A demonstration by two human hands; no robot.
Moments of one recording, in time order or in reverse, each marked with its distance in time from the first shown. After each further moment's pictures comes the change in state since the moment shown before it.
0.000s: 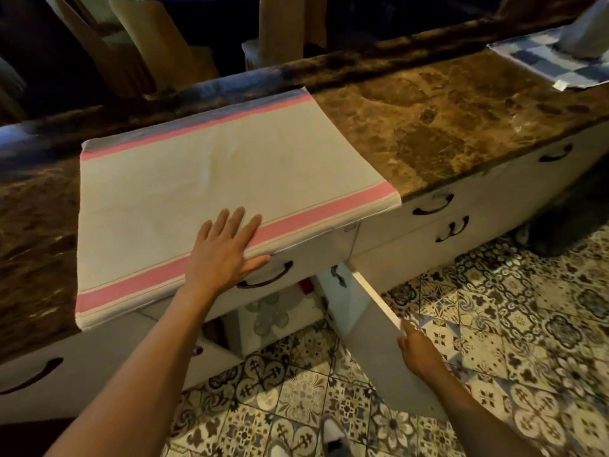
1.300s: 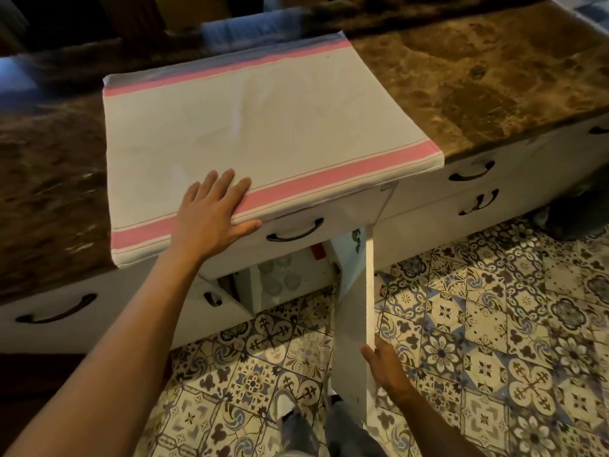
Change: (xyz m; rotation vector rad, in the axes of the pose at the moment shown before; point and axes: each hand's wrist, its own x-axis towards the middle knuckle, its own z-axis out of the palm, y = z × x) left_hand -0.053 -0.061 0.006 -0.099 -0.017 -0.078; right_hand -0.101 -0.061 0.105 0.438 -0.134 0.017
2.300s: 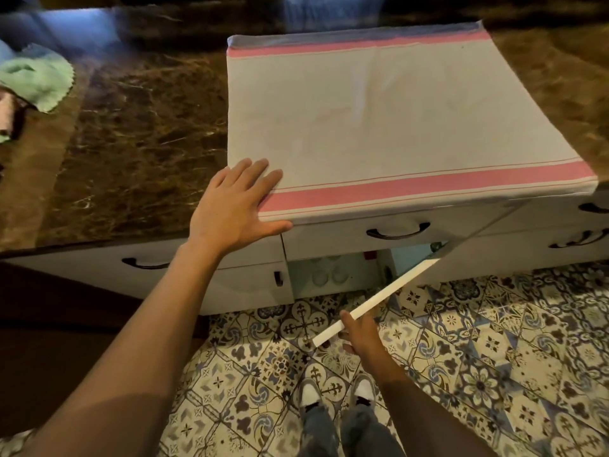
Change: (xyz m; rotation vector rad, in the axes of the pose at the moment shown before) left_hand -0.084 -0.114 -0.009 -0.023 0.033 -0.087; right_hand 0.027 -0.119 0.163 0.324 -0.166 0.162
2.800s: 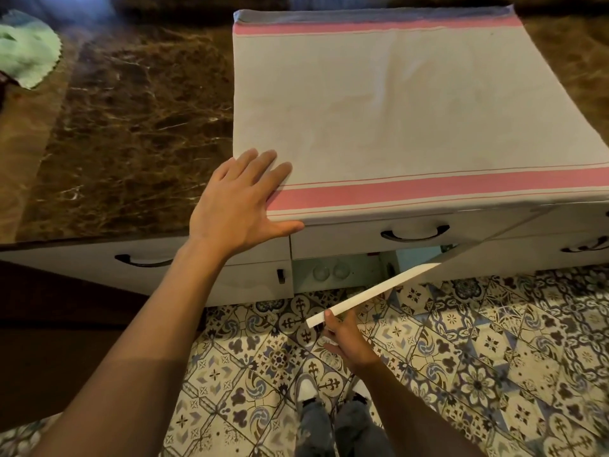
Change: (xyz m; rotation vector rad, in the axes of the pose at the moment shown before) left_hand 0.001 -0.003 0.002 0.011 0.030 0.001; right_hand 0.005 -0.002 0.037 0.095 -0.242 0.125
